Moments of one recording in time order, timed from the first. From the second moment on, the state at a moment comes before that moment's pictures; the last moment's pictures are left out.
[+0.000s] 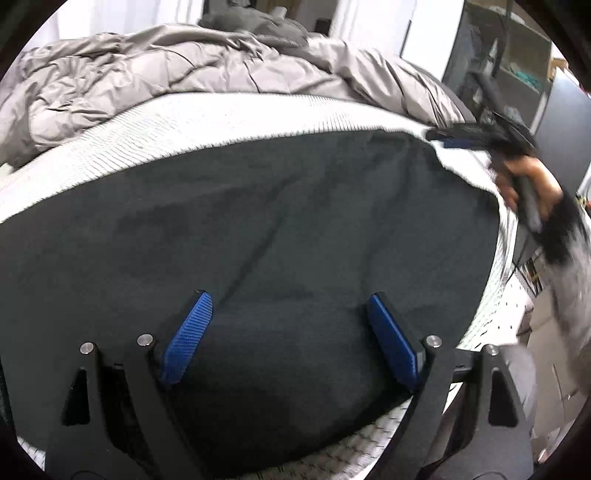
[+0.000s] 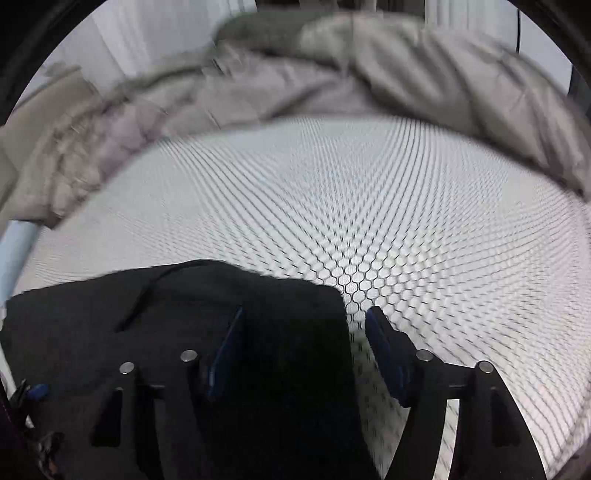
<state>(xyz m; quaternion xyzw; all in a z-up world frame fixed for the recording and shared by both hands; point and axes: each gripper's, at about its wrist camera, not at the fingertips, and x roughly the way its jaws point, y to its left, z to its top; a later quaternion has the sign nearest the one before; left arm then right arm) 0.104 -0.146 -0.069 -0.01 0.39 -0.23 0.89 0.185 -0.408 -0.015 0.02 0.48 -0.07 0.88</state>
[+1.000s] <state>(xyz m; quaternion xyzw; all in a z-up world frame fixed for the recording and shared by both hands) 0.087 -0.146 -0.069 0.08 0.42 -0.26 0.86 0.027 -0.255 -0.073 -0.15 0.45 0.07 0.88</state>
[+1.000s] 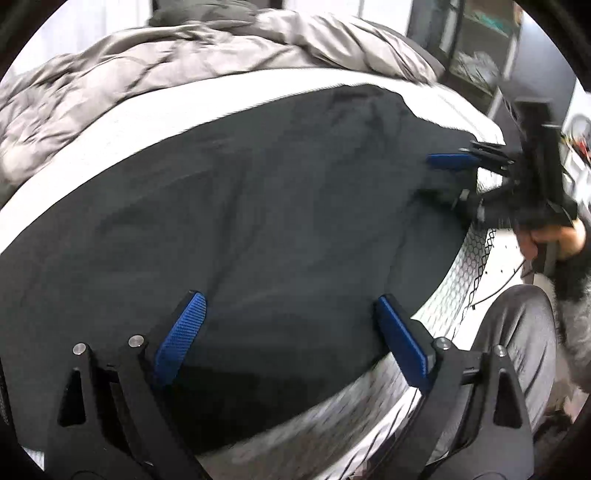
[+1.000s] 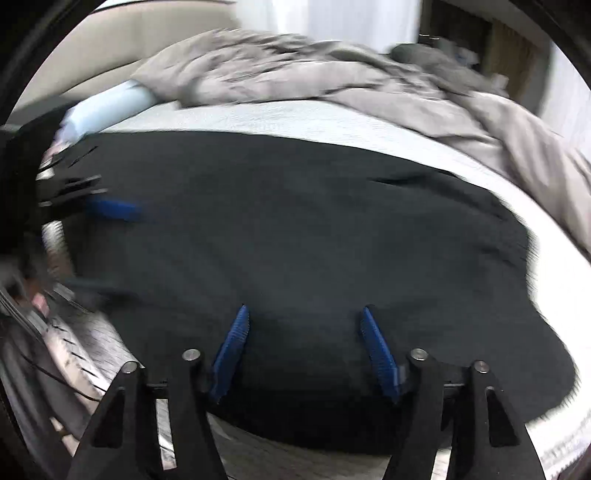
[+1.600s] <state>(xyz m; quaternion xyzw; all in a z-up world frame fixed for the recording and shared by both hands) 0.208 -0.067 -0.086 0.05 0.49 -0.11 0.86 0.142 -0.273 -0.069 -0.19 0.48 -0.08 0.85</state>
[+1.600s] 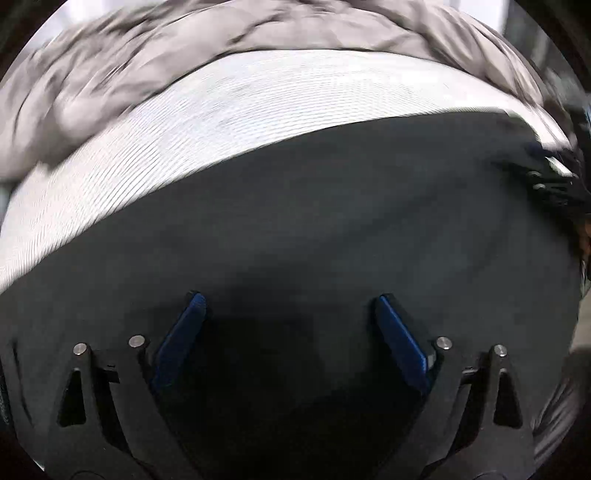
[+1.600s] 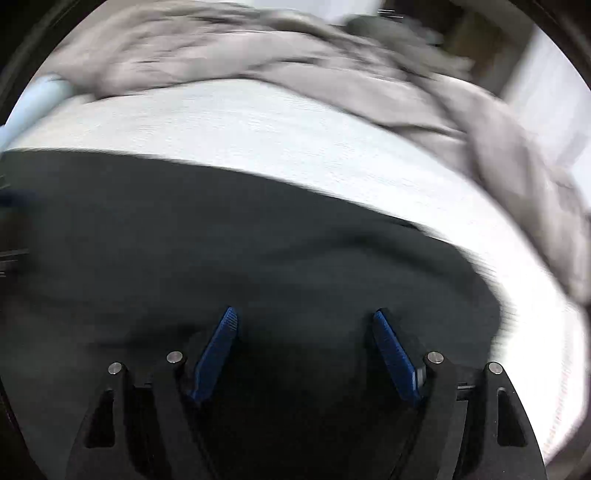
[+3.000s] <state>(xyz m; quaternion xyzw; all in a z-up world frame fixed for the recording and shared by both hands) 0.127 -0.187 -0.074 0.07 0.47 -0.21 0.85 -0.009 -0.411 -0.050 0.31 0.41 -0.01 0.86</state>
